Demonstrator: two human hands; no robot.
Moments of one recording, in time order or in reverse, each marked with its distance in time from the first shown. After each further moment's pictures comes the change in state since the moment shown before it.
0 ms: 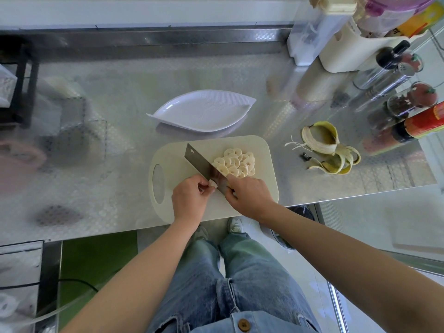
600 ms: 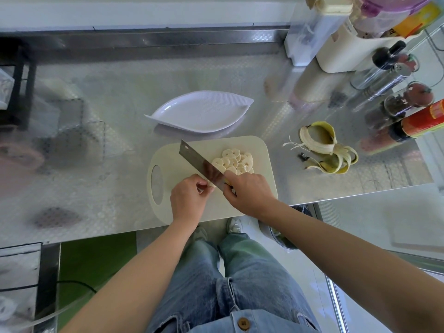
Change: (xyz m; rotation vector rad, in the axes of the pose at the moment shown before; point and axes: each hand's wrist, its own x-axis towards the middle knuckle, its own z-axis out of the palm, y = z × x) left_hand 0.001 0.000 0.000 -0.014 0.020 0.015; right_hand 0.000 -0.002 -0.013 -0.018 0.098 -0.037
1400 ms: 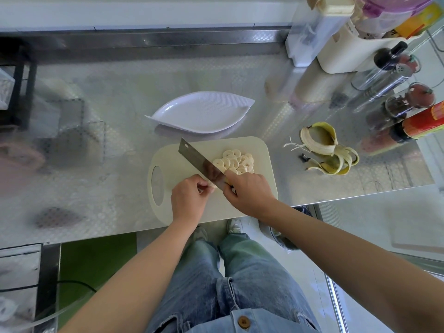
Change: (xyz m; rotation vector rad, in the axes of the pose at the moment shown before) left_hand 0.002 0.000 -0.001 -0.015 -0.011 -0.001; right_hand 0.002 -0.002 -0.003 0.006 -0.029 0.032
